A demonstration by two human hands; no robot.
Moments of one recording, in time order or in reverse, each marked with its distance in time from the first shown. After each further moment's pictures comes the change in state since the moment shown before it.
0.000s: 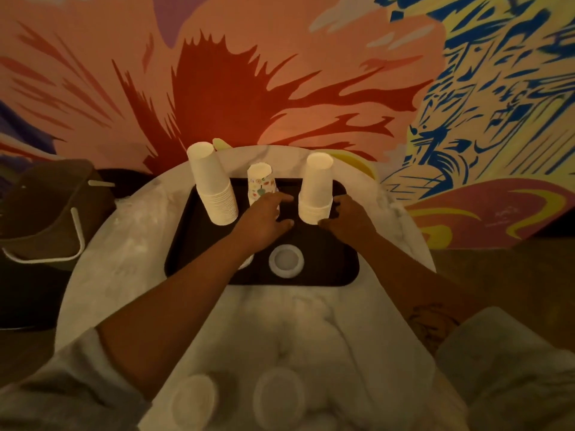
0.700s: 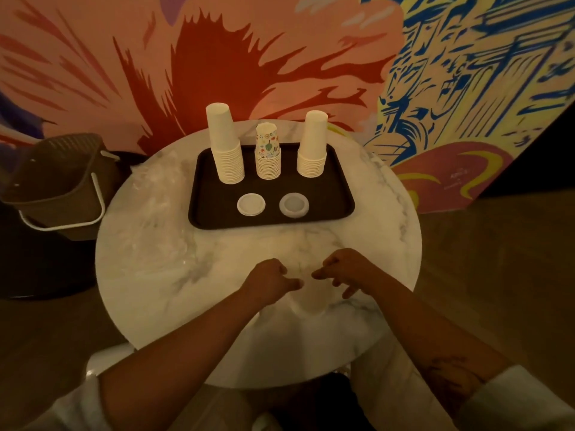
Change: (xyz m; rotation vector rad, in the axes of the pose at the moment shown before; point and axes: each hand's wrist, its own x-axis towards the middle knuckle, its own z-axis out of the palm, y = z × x) left_hand -0.202 -0.055 0.052 0.031 -0.344 -0.376; right_hand -0.218 -0.002 0.082 0.128 -0.364 0.487
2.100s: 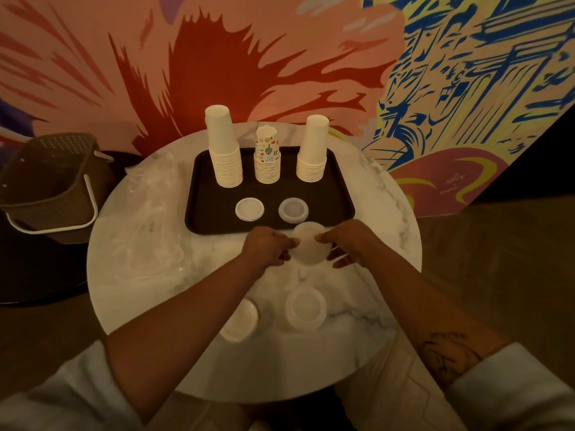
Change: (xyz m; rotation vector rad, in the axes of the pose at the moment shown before) left_hand 0.028 0.032 -0.045 -0.619 0.066 0.018; right_hand 0.012 -0.047 -0.033 0.297 0.100 -0.048
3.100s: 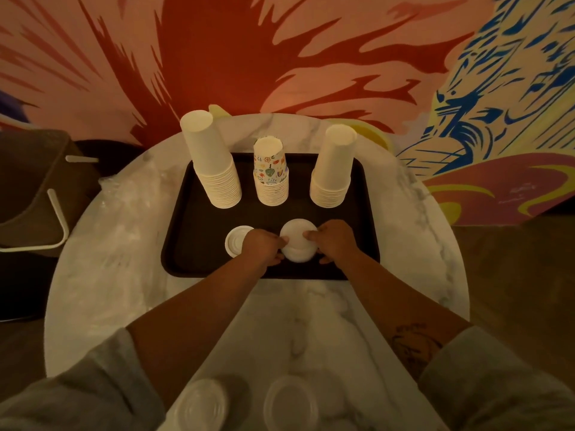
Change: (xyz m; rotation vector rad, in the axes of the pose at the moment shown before) left_hand 0.166 0.029 0.011 -0.159 0.161 -0.302; right_hand 0.179 -0.054 0.003 -0.136 0.016 -0.022
